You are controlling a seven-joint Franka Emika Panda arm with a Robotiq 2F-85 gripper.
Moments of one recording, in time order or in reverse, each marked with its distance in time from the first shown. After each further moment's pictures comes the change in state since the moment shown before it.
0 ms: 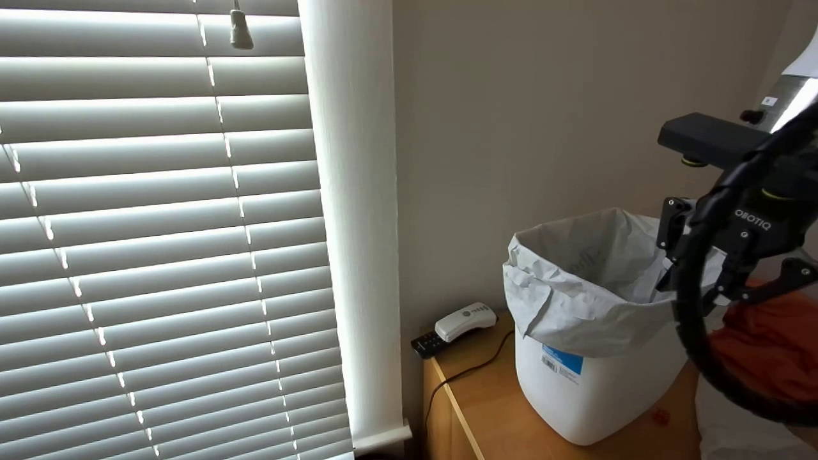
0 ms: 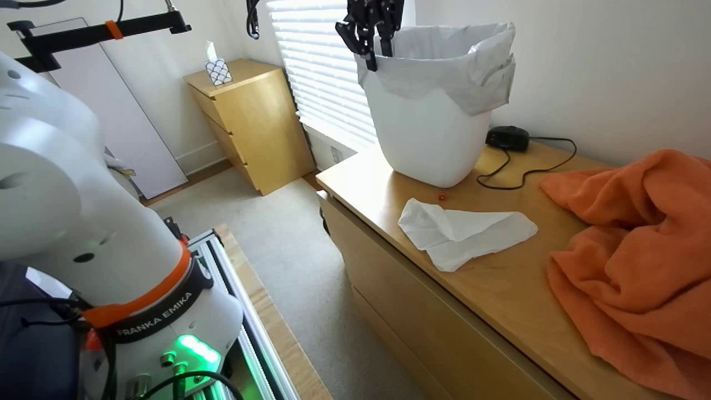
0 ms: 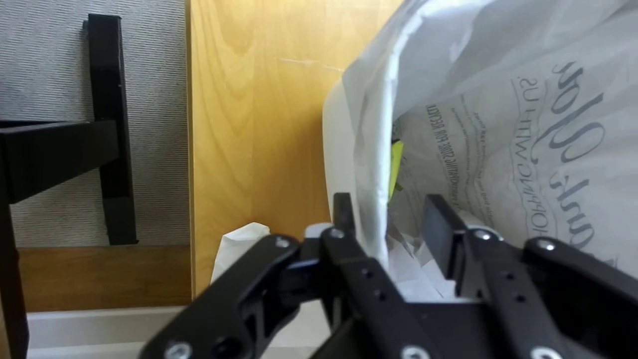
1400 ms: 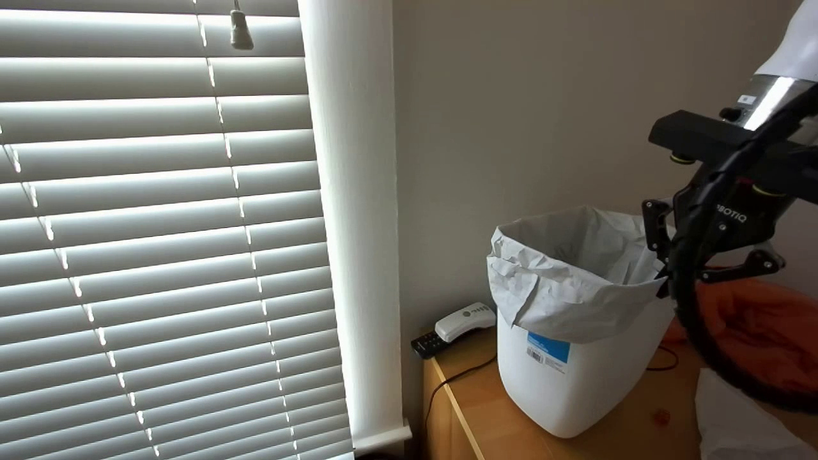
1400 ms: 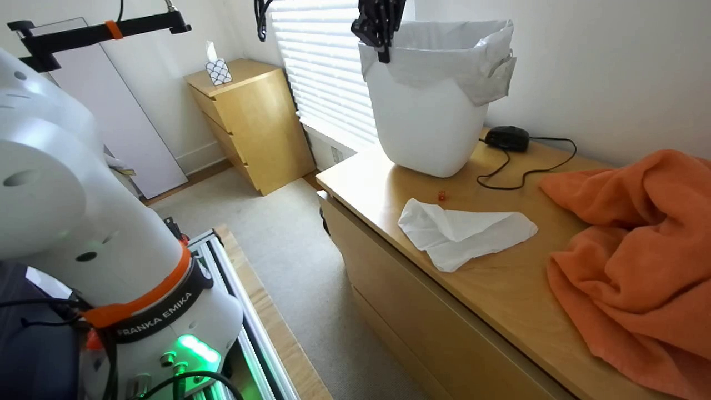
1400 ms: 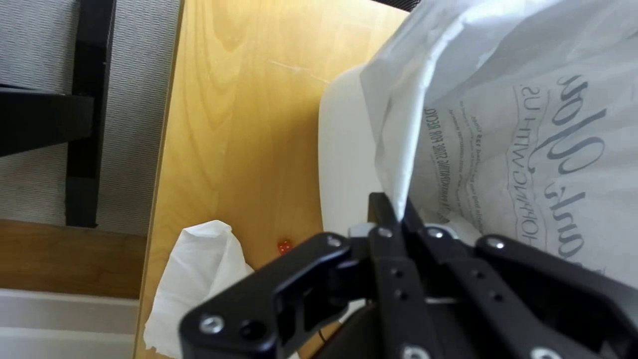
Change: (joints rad) arm 0.028 0.061 -0.030 0.058 0.030 0.001 -0.179
